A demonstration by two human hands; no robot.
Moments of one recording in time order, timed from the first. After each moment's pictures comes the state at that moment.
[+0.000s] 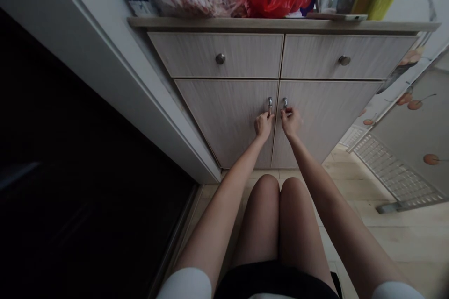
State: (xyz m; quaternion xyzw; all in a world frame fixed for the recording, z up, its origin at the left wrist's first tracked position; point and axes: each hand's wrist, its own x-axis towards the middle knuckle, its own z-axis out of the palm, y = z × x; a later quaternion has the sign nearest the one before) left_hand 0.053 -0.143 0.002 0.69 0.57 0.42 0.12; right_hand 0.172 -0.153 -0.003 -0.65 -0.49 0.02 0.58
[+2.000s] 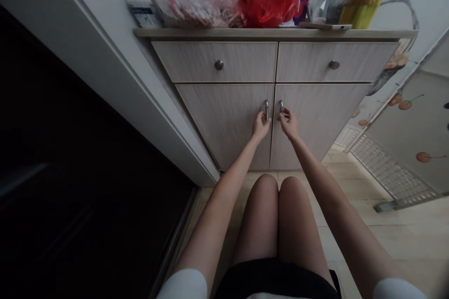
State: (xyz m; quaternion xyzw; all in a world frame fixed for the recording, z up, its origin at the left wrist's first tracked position) left_hand 0.049 -0.152 0.007 0.59 0.49 0.54 0.34; right_hand 0.187 -0.158 -0.005 -0.54 -0.53 0.17 0.63
